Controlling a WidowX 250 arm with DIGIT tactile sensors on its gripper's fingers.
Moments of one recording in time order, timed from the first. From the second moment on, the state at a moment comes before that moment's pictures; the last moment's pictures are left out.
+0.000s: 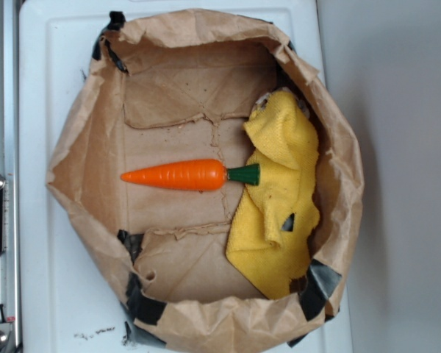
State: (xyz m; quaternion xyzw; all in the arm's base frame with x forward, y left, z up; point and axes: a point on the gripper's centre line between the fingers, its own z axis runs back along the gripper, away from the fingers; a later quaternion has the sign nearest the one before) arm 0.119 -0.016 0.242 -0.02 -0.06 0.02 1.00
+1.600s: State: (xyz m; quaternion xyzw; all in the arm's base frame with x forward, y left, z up) arm 0.202 0.076 0.213 0.01 -0.06 -0.05 1.00
